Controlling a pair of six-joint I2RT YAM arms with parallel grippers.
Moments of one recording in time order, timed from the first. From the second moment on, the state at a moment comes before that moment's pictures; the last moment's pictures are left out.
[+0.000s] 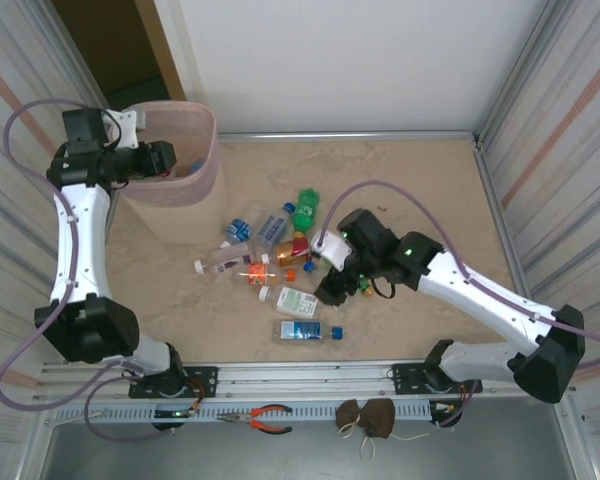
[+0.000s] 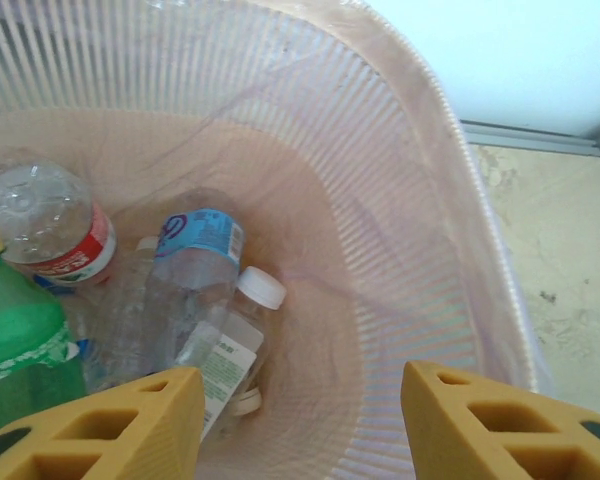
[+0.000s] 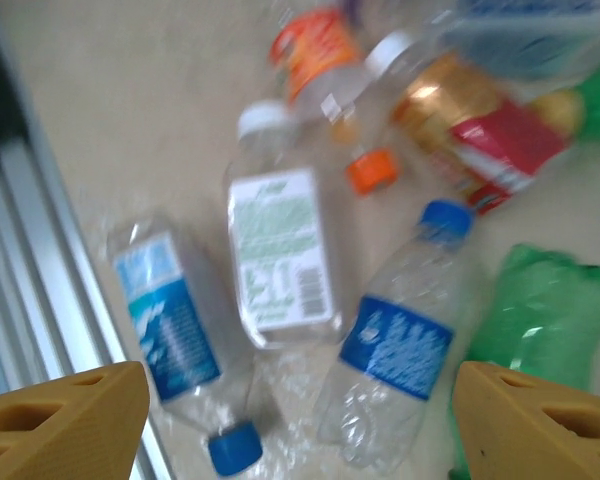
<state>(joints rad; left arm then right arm) 0.18 1.46 1.63 -0.87 0.50 -0.03 0.89 1.21 1.06 -0.83 -0.20 -0.19</state>
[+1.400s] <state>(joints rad) 0.21 1.26 1.26 -0.45 0.63 -0.08 1.12 1.49 0.77 -0.66 -0.03 -0.48</state>
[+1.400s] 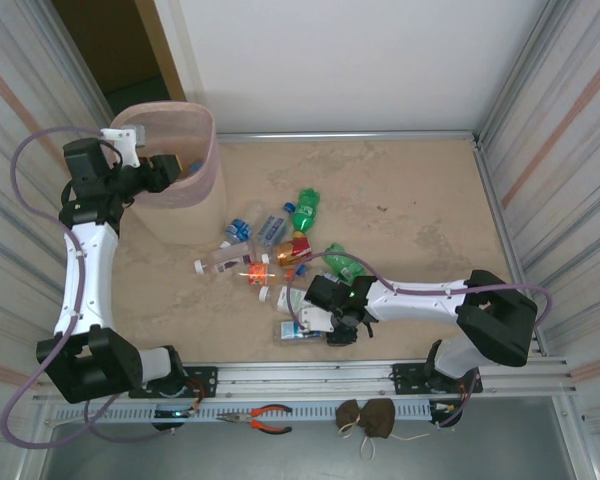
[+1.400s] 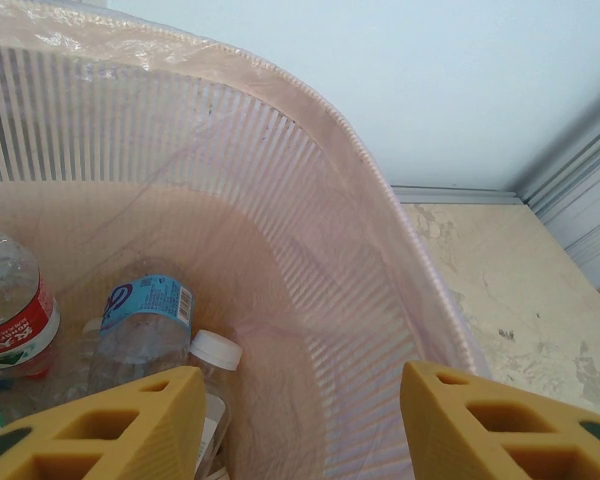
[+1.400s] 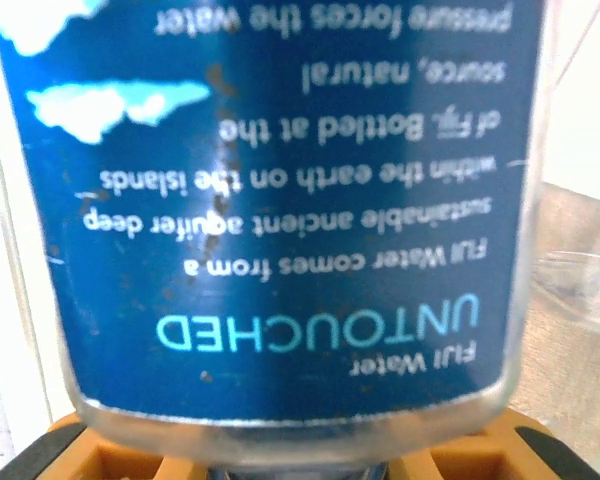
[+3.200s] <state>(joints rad) -0.53 1.36 1.36 -0.31 0.36 -0.54 0.75 1.30 1.11 -0.28 0.00 0.07</state>
